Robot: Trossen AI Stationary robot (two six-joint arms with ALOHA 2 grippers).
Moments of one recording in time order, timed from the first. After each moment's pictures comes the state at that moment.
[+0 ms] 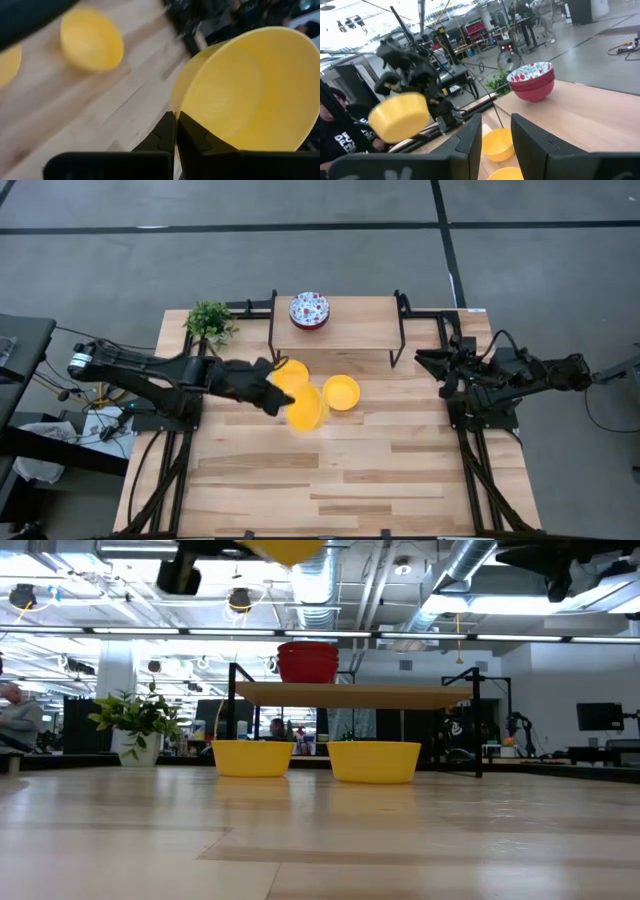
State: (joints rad) left arm -0.18 1.15 0.96 -0.34 -0.10 -1.07; right arm 0.18 0.32 0.53 -0.22 0.50 0.34
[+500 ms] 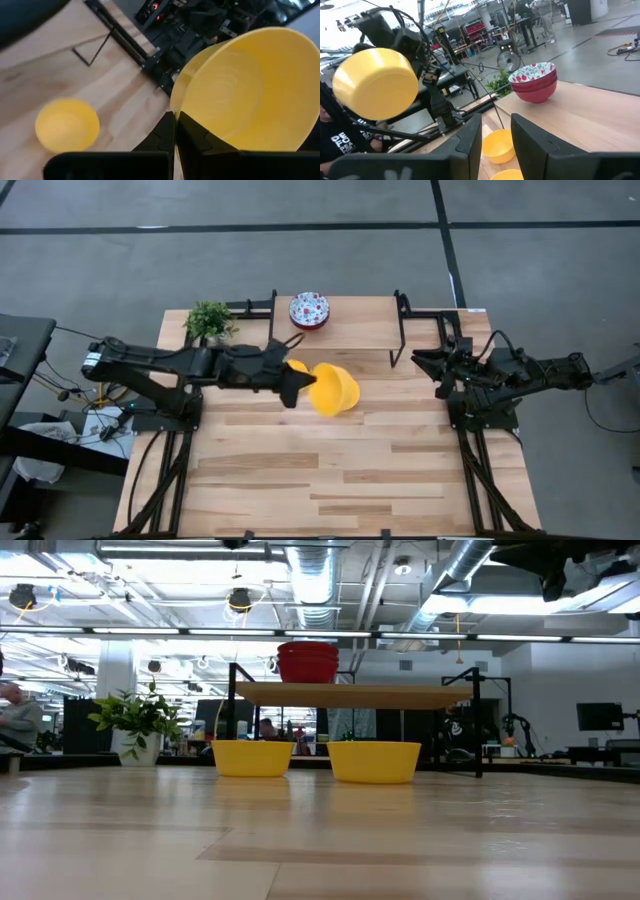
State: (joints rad) left arm -0.16 1.32 1.27 -0.32 -0.26 -0.80; right arm 0.18 0.37 0.53 -0.18 0.50 0.34
